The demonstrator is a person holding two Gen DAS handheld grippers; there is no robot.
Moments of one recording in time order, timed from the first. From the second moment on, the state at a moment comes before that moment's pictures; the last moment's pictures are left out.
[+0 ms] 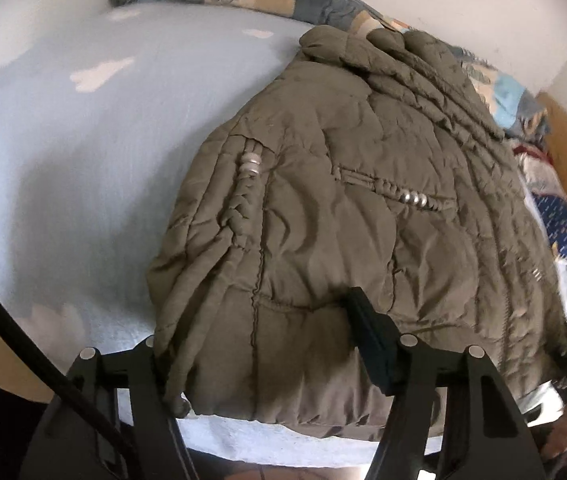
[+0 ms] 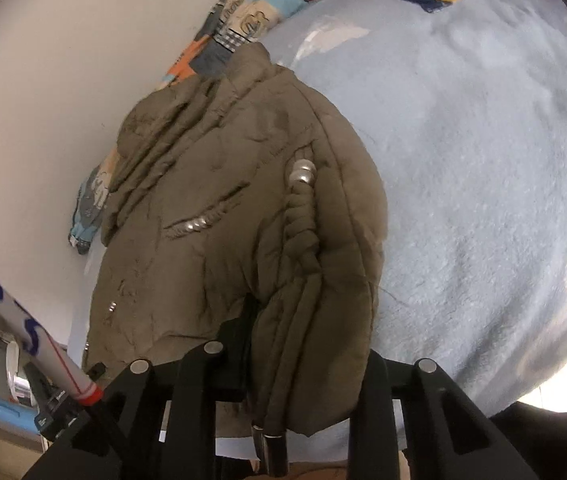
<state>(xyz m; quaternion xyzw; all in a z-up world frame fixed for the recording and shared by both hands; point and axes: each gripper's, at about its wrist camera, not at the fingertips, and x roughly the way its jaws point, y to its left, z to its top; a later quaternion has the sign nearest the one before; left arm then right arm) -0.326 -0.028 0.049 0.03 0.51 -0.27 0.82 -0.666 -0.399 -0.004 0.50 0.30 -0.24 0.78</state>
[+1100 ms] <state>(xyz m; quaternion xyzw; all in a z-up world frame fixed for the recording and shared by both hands) -0.338 -0.041 0.052 0.12 0.46 -0.25 0.84 -0.668 -0.390 0.007 0.44 0.31 -0.27 0.80</state>
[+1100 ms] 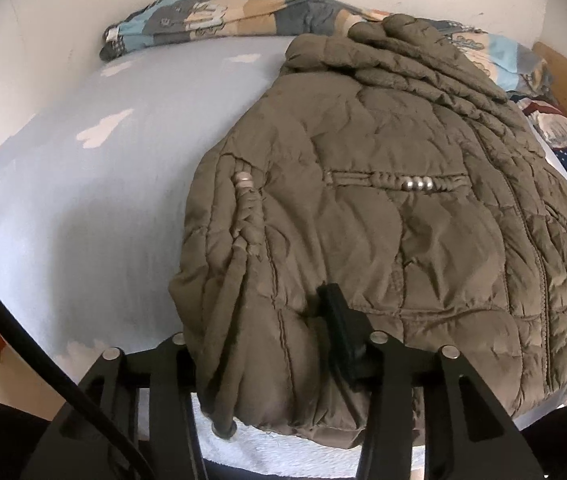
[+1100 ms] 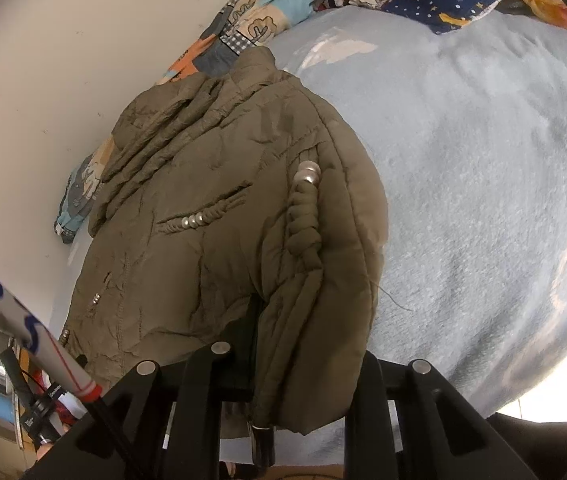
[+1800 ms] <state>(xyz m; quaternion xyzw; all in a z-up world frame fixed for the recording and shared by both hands) -0.354 -0.047 0.101 0.10 0.38 -0.27 0.88 -0.668 -0.384 0.039 0.42 0.25 -0.24 0.84</state>
